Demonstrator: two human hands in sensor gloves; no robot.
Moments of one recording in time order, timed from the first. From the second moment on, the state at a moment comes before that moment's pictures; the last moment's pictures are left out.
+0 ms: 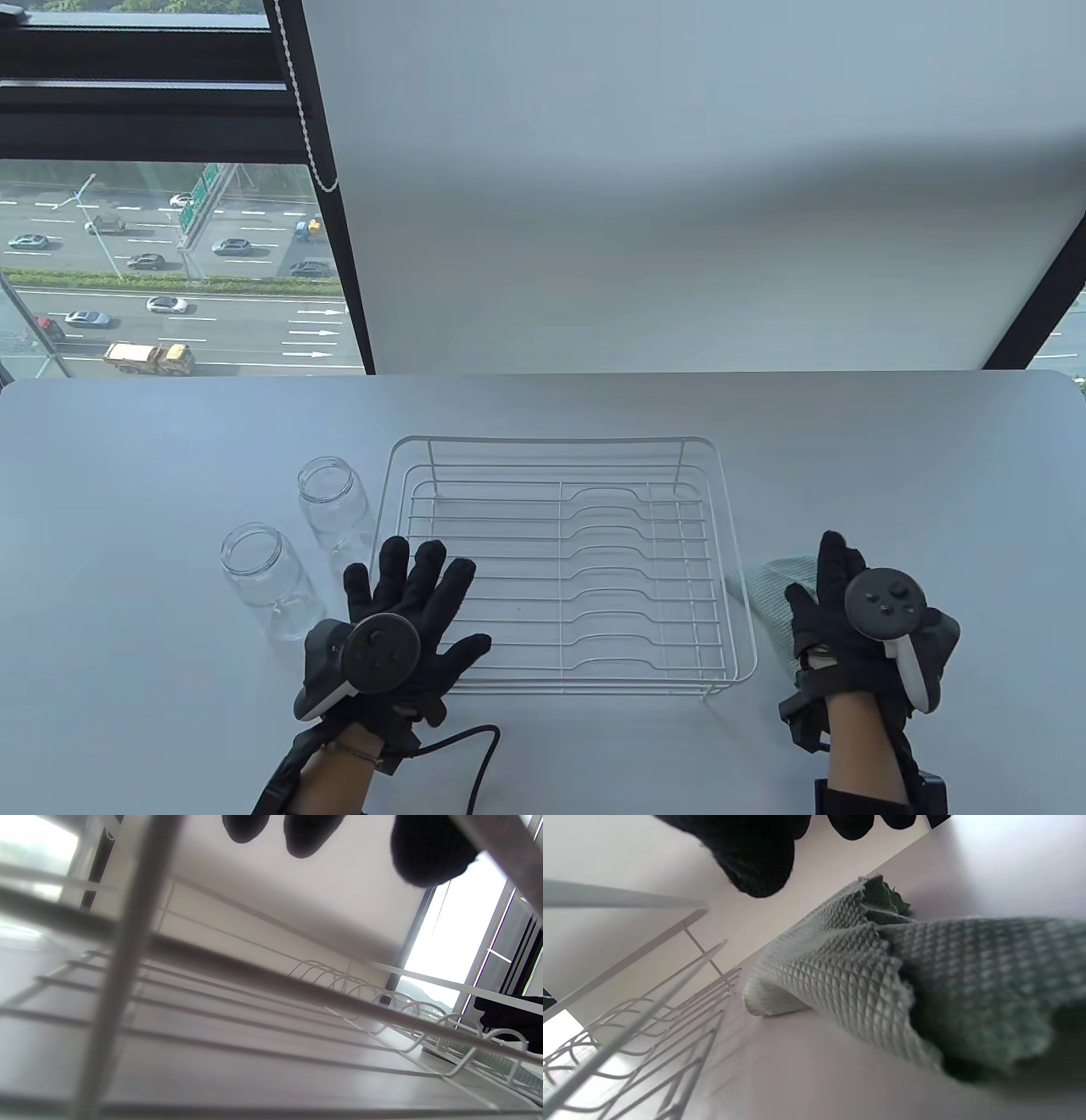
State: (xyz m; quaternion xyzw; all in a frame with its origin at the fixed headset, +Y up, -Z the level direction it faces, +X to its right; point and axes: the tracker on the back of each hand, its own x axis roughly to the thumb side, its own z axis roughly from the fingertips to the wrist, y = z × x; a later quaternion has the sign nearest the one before) left_hand -0.203 -0.714 -0.315 0.05 -0.19 0.19 0.96; right_hand 0.288 -0.747 -0.339 -0.16 0.05 0.94 0.29
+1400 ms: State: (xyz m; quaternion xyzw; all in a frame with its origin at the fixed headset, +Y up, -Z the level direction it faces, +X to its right) left_hand -0.335 -0.685 -0.293 0.28 0.05 0.40 0.87; right_hand 0.188 -0.682 -0.313 0.06 -0.15 0.97 0.20
